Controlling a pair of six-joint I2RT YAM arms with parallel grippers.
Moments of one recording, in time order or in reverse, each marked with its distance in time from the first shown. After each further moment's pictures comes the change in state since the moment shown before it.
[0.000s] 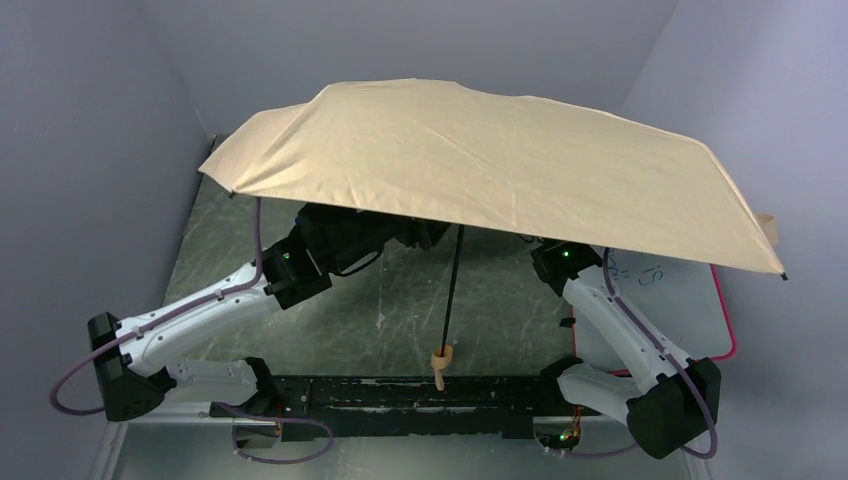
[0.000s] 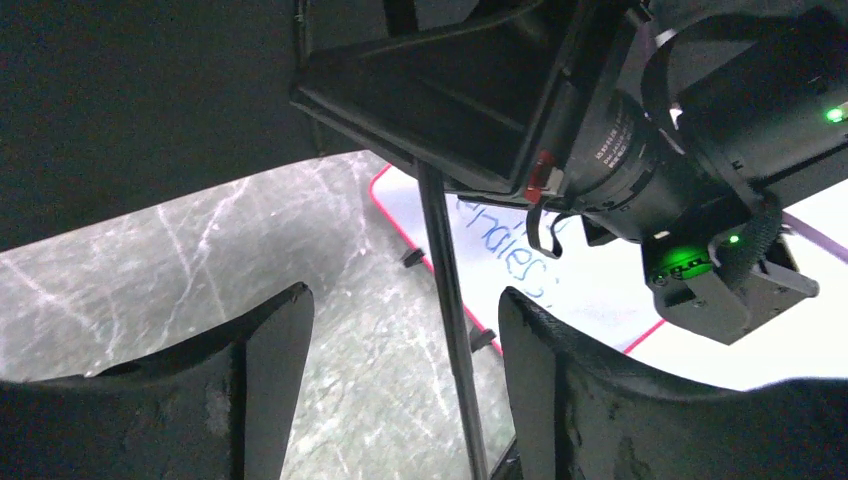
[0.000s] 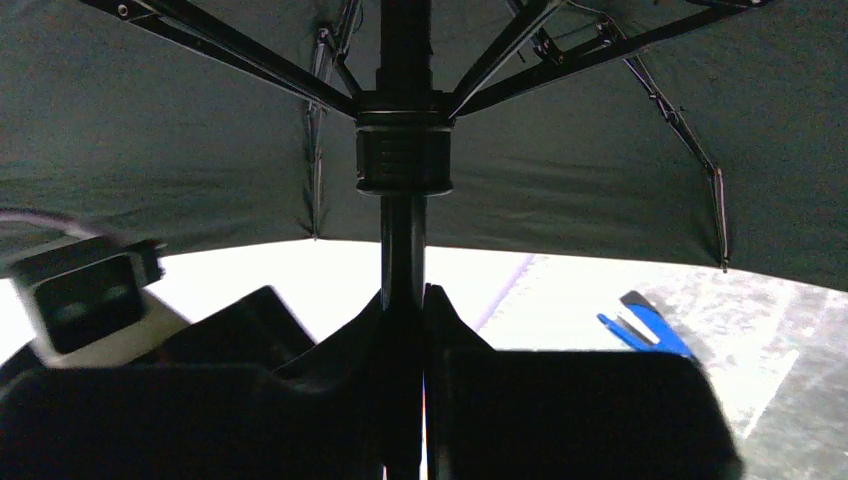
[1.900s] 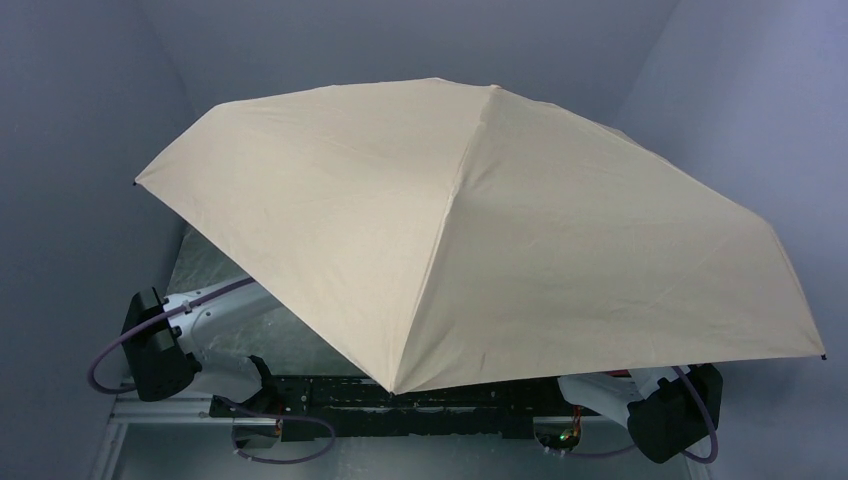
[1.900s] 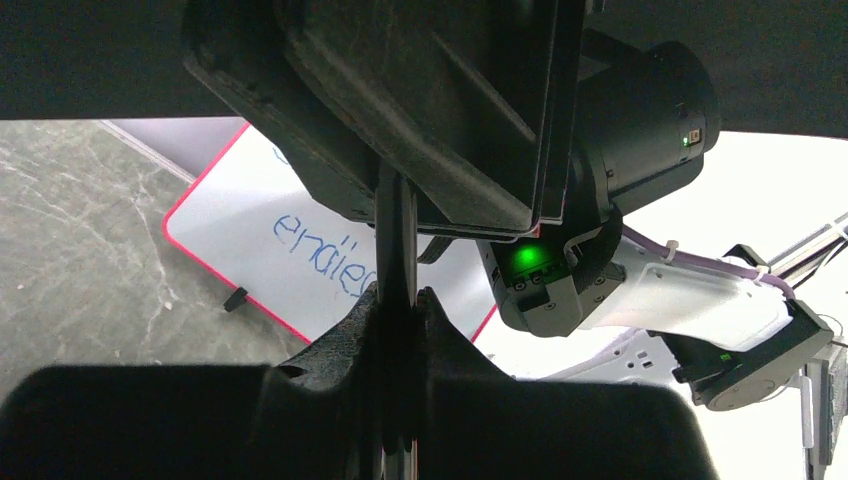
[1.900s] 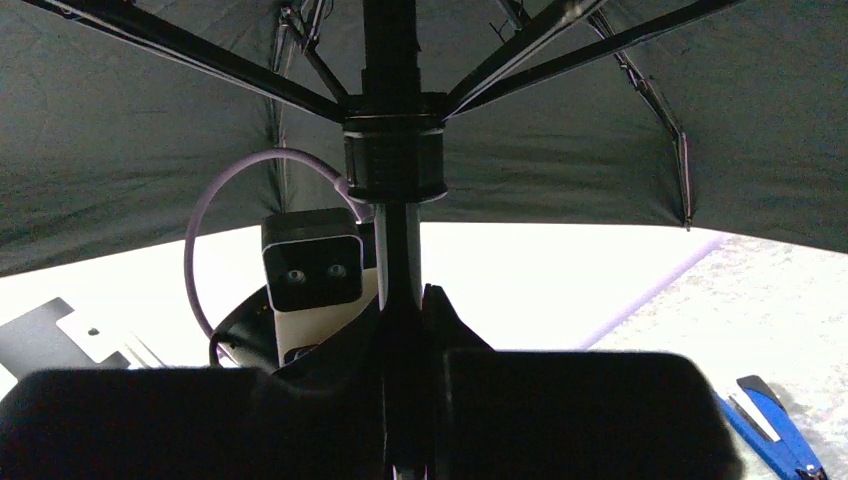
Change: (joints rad) left arm 0.054 0.146 -0.048 0.412 0.402 -0.194; right arm -0.008 -0.023 -0.018 0.310 -0.177 0.139
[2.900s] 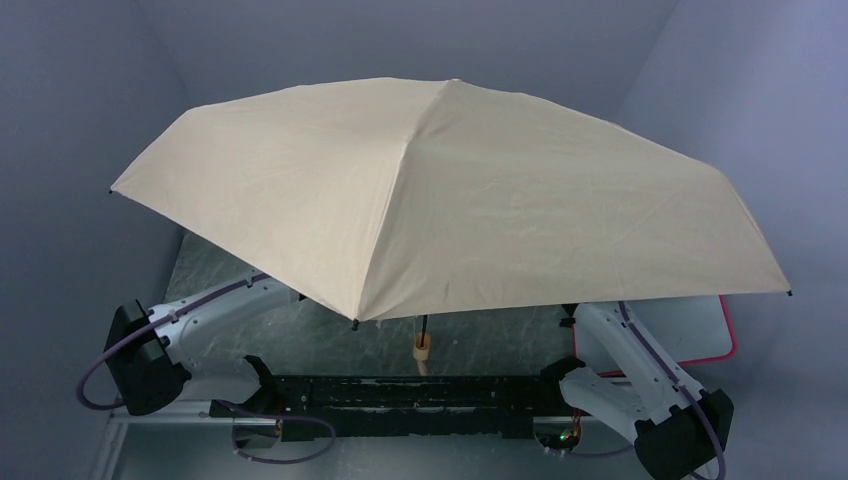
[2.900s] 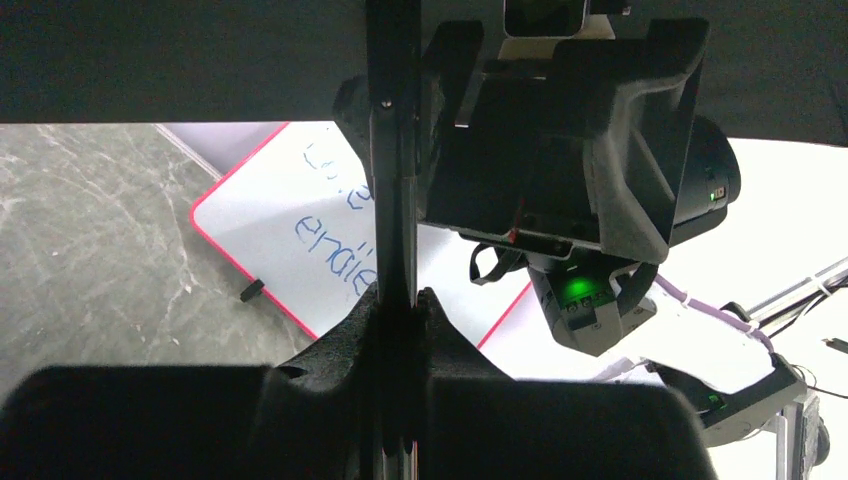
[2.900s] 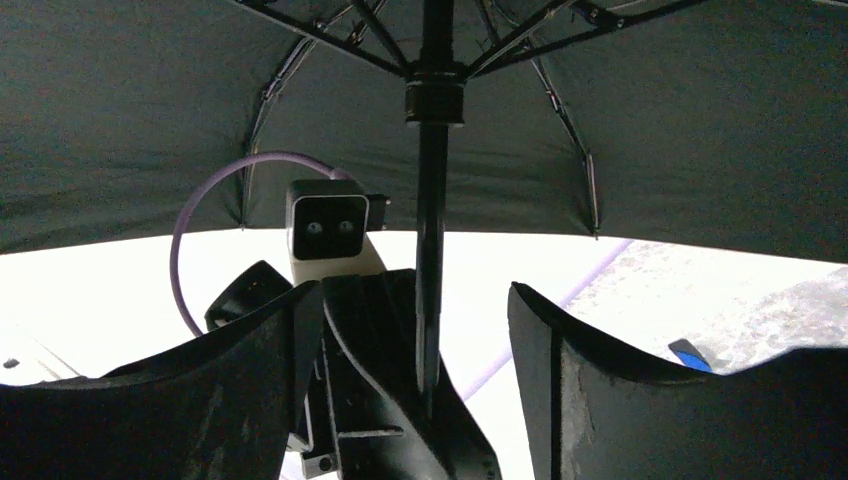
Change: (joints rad) left arm 0.098 -0.073 -0.101 0.047 0.014 -0.111; right arm -0.002 -0.122 -0.062 -0.158 0.098 -0.101
